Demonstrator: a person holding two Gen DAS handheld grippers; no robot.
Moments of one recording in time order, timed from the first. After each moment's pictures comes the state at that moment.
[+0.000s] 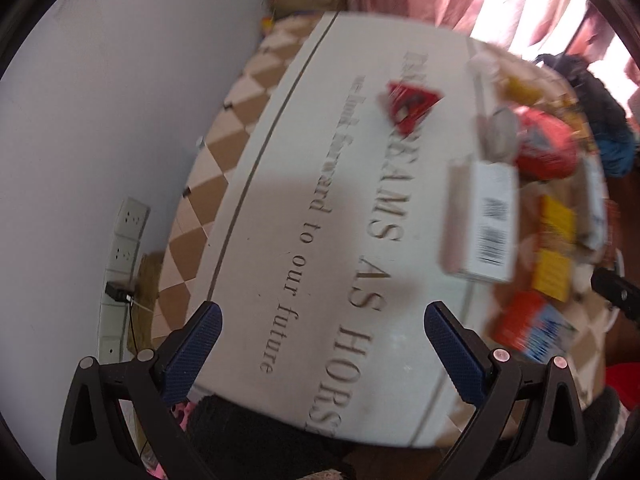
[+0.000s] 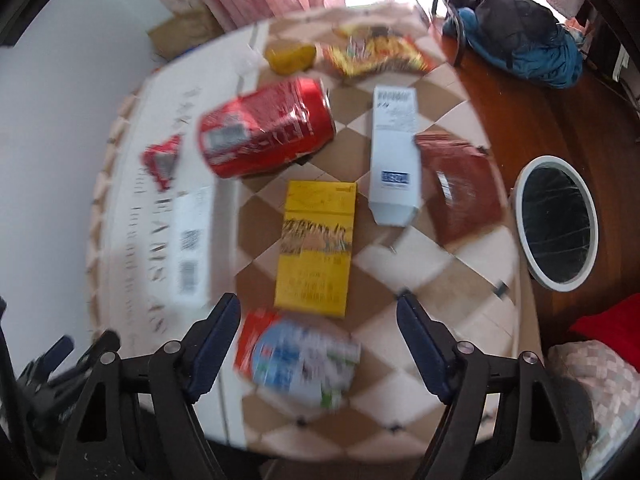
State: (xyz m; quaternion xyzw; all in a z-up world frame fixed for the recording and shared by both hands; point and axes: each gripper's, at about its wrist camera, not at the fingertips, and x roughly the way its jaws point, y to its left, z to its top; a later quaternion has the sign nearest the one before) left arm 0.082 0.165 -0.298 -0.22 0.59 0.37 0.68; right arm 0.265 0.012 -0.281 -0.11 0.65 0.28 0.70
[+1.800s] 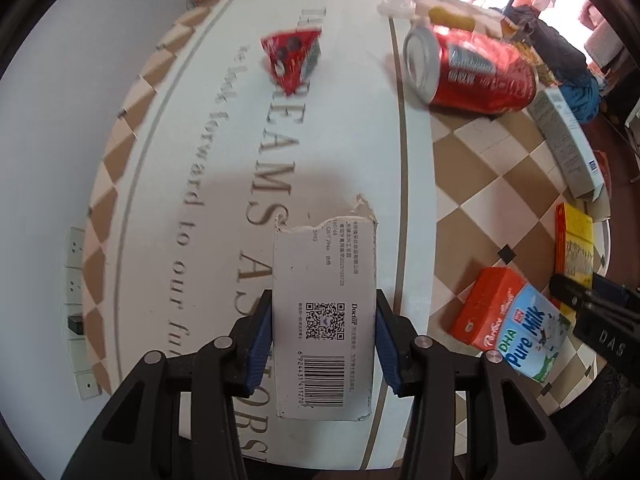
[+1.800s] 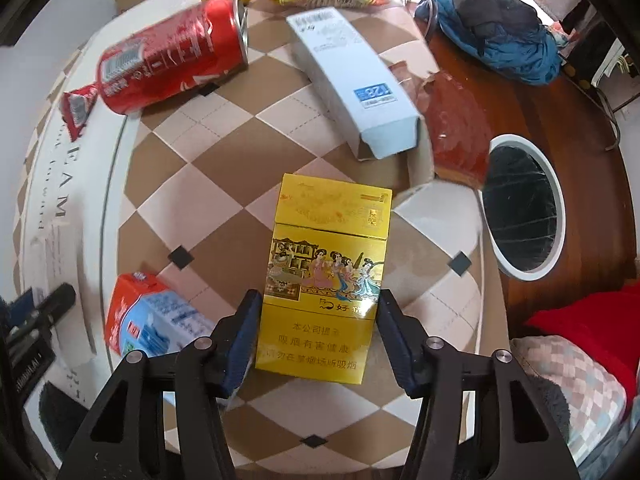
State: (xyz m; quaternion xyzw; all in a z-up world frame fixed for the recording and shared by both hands) left arm 0.131 0.114 -0.332 -0.19 0.61 0.28 0.72; right arm 0.246 -0.018 -0.323 -0.20 0.65 0.23 0.70
